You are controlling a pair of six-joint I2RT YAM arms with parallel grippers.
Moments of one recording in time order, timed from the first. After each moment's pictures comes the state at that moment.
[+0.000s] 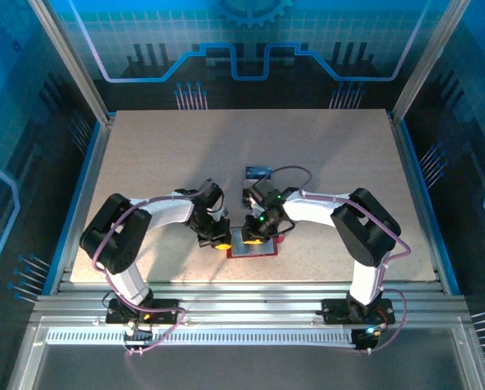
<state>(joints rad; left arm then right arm) -0.50 1.72 0.88 -0.59 0.57 -0.66 0.73 1.84 1.07 -0.51 -0.47 0.69</state>
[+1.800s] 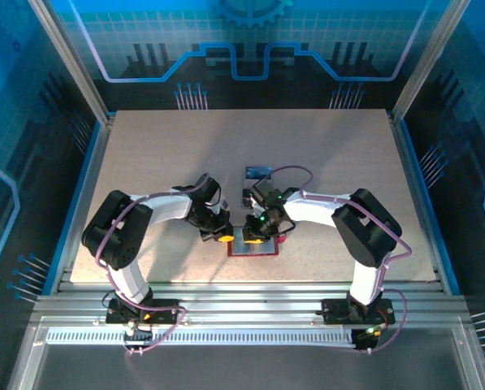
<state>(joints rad) -0.46 1.75 0.90 -0.49 0.63 -0.72 0.73 1.83 1.06 -0.50 -0.45 0.69</state>
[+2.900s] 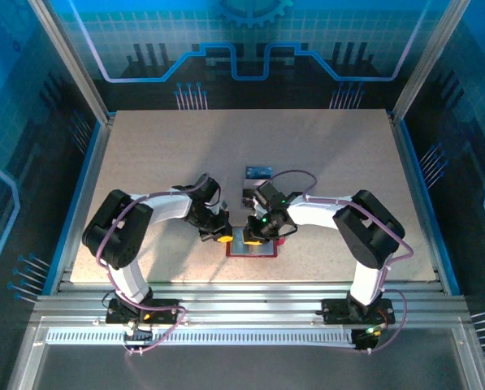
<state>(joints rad) -0.45 1.76 0.90 -0.51 0.62 -0.71 0.72 1.81 0.99 -0.39 -0.50 0.76</state>
